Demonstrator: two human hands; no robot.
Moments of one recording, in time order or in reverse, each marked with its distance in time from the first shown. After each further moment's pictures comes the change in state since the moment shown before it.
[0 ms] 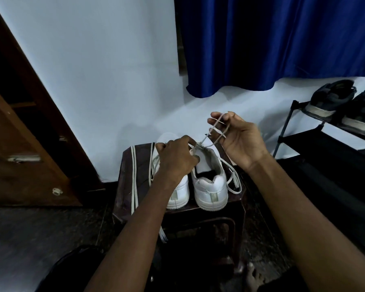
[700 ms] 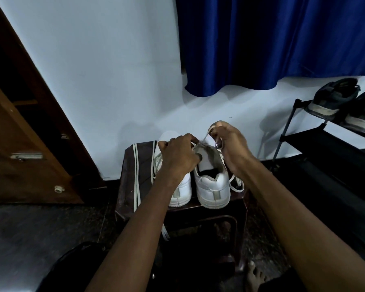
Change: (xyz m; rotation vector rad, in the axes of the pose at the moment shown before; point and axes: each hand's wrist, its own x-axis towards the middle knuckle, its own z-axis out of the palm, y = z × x) left_hand 0.000 0.000 0.000 0.003 -0.006 0.002; right_hand 0.002 0.035 0.008 -0.637 0.250 -0.093
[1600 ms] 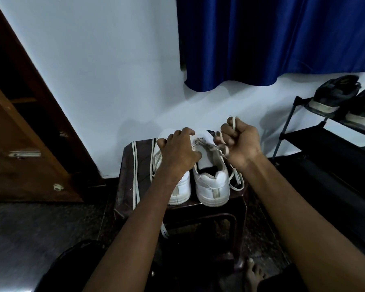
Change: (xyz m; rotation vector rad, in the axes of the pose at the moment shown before) left_hand 0.001 0.000 0.002 0.017 0.018 -0.002; right_hand 0.004 -0.005 -0.014 0.734 0.016 0.268
